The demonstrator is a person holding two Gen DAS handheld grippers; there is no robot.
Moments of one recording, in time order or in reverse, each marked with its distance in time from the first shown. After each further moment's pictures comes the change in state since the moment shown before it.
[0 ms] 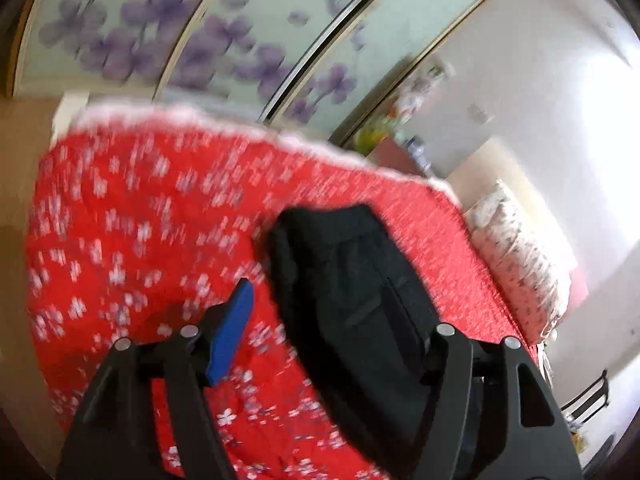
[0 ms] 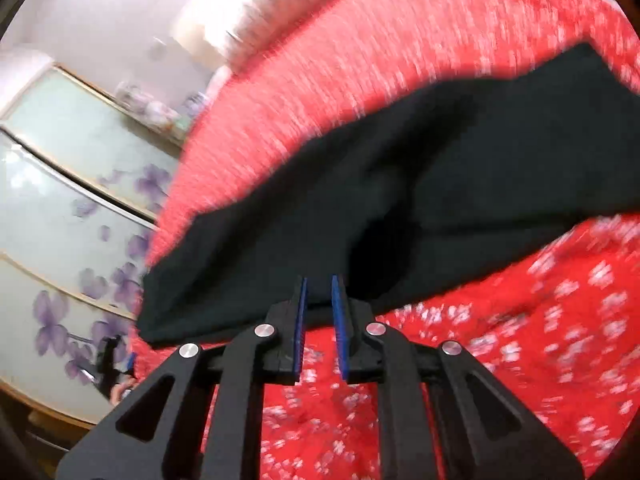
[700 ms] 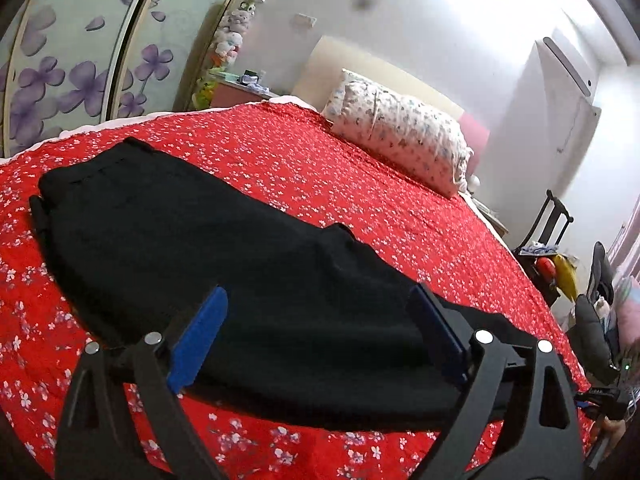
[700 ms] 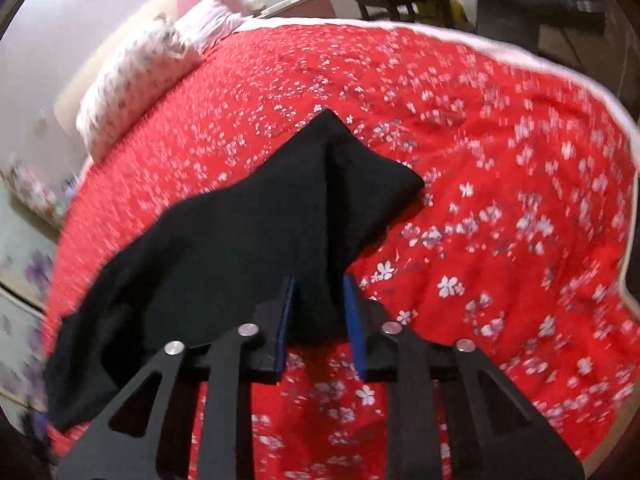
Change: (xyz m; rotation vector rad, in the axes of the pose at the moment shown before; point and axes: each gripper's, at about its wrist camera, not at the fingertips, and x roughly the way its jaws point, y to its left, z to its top) left arm -0.002 -0.133 -0.113 0.493 0.238 -0.365; right arm -0.065 -0.122 0.020 0.124 -0.183 -0.535
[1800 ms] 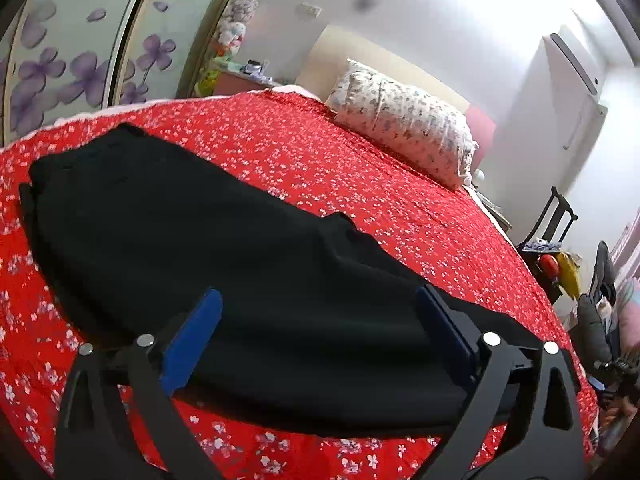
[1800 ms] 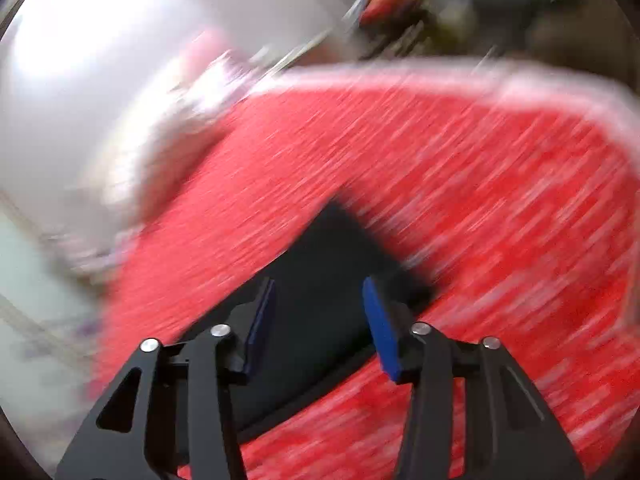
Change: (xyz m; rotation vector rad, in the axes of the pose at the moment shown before) left arm 0.015 -0.002 -0.001 -0.001 0.023 0.009; right arm -0.019 -0.019 0.035 0.216 -0.069 0.356
